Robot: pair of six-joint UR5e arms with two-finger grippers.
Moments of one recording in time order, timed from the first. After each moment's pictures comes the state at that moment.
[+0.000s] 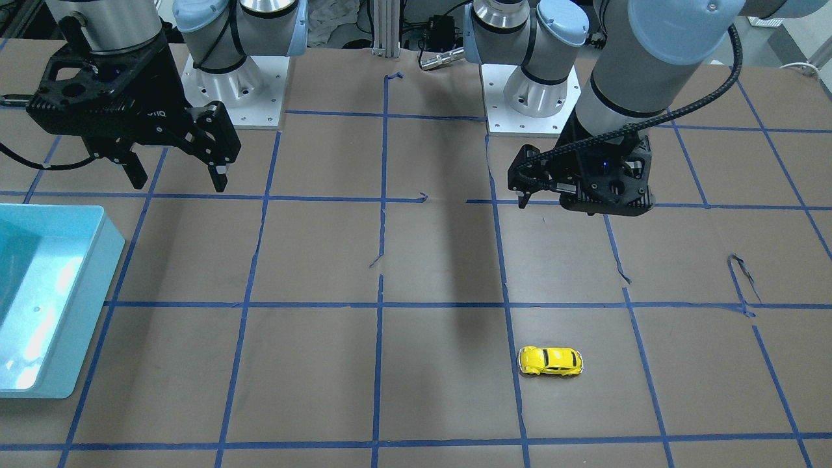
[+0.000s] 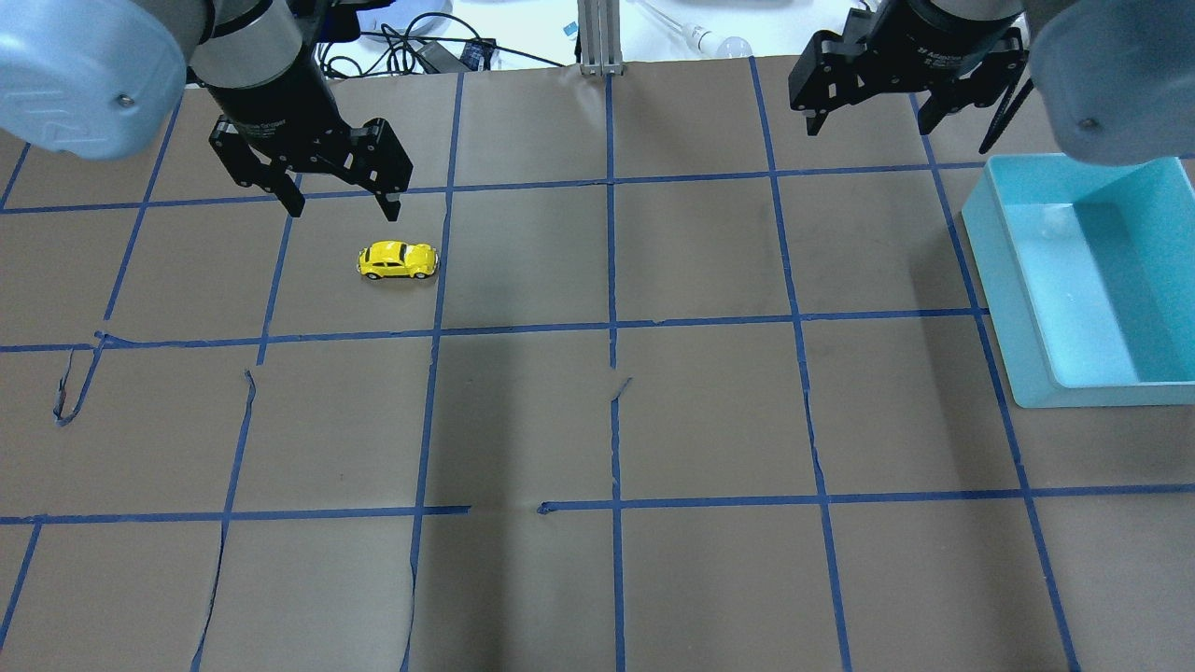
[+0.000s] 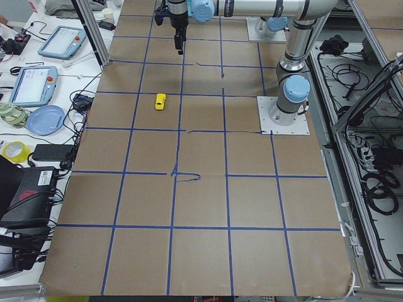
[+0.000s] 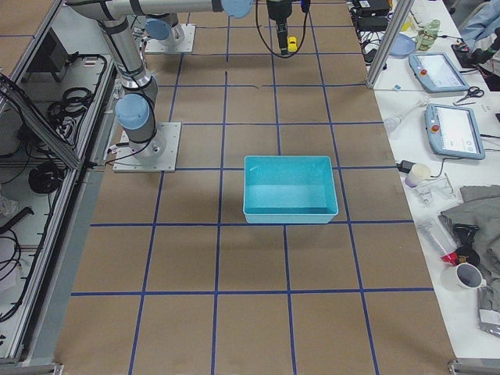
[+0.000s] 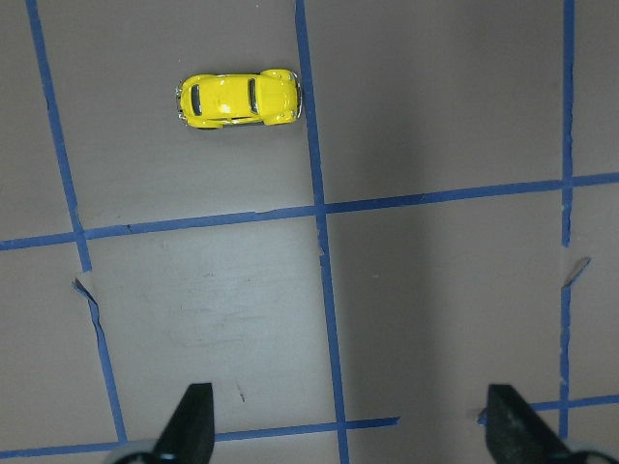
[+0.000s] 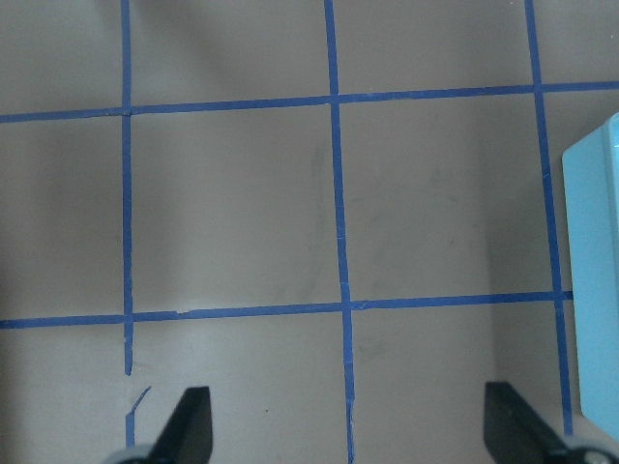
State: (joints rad) left arm -1.59 -1.70 -1.48 -1.58 1.58 0.07; right arm 1.60 -1.56 1.53 -1.78 -1.57 0.07
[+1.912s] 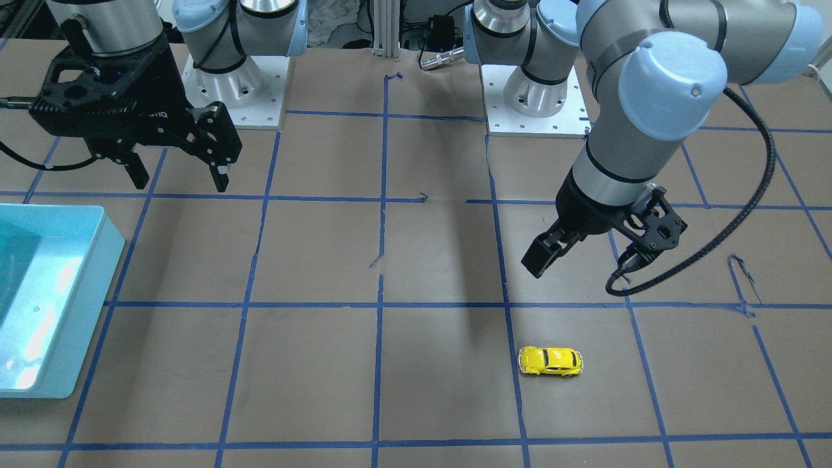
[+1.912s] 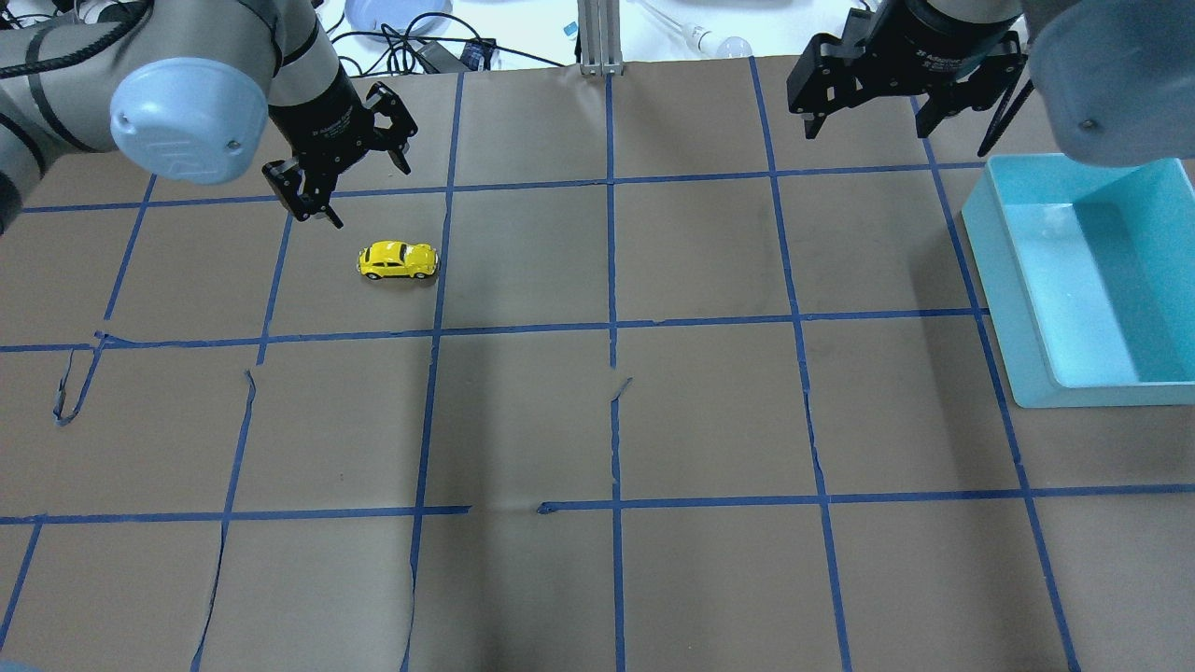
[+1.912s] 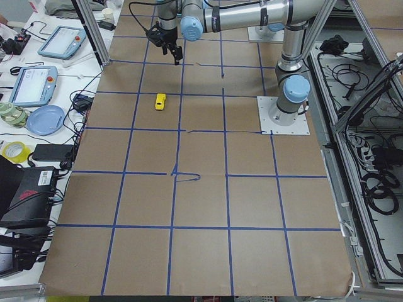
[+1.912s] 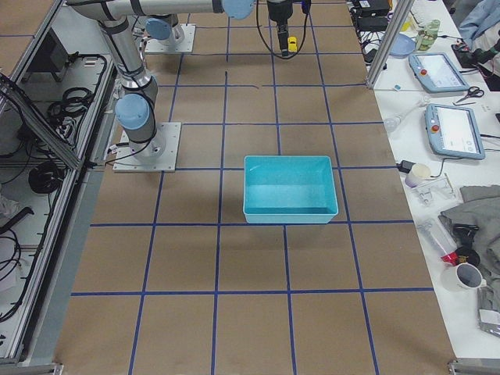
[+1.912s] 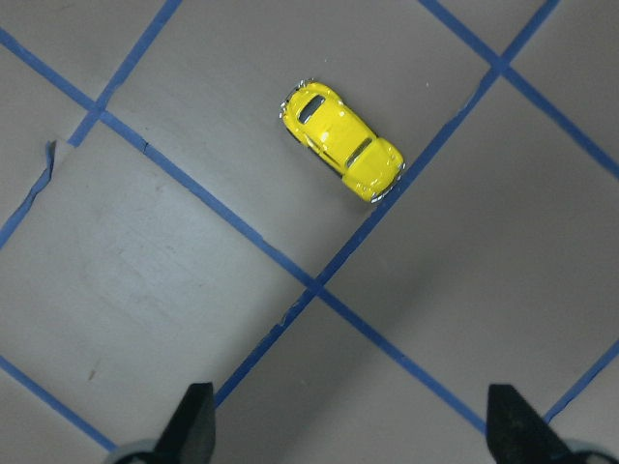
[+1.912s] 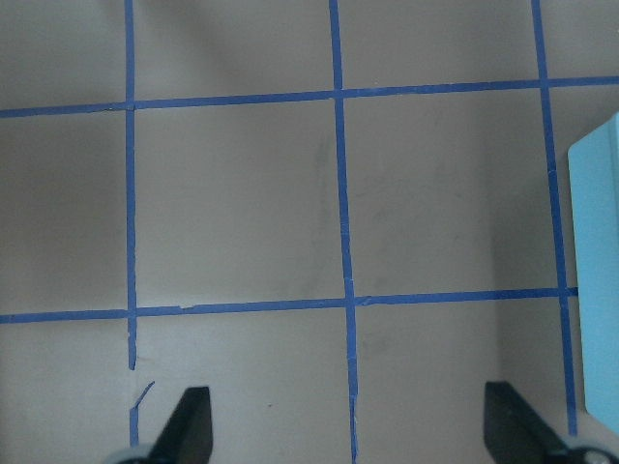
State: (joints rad) left arm -1.56 -1.85 -1.52 -1.27 1.59 -0.83; right arm 1.60 -1.56 1.54 -1.77 -1.57 0.07
